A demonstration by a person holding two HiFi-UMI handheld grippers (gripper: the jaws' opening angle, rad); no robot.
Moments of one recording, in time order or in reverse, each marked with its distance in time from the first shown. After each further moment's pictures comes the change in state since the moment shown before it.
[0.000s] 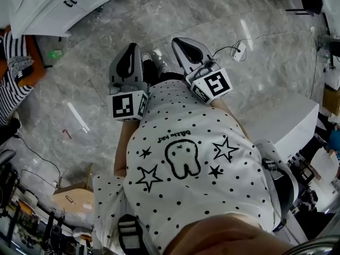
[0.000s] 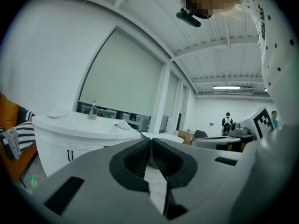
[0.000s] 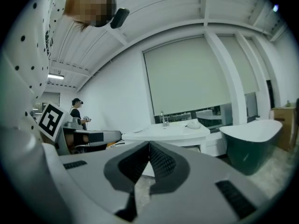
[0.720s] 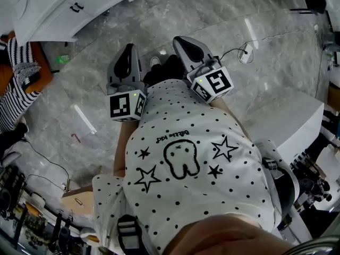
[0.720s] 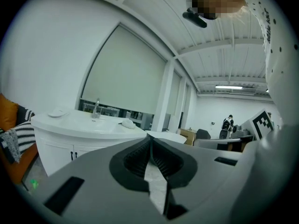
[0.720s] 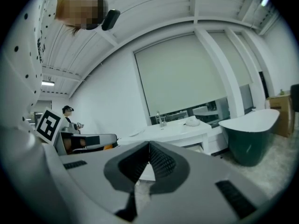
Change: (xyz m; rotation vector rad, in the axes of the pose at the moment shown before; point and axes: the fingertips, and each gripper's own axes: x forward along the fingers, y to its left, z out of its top) left arm 0.036 0.050 0.005 -0.004 0.037 -0.003; right arm 0.052 -0.022 -0.001 0.098 -0.028 -0.051
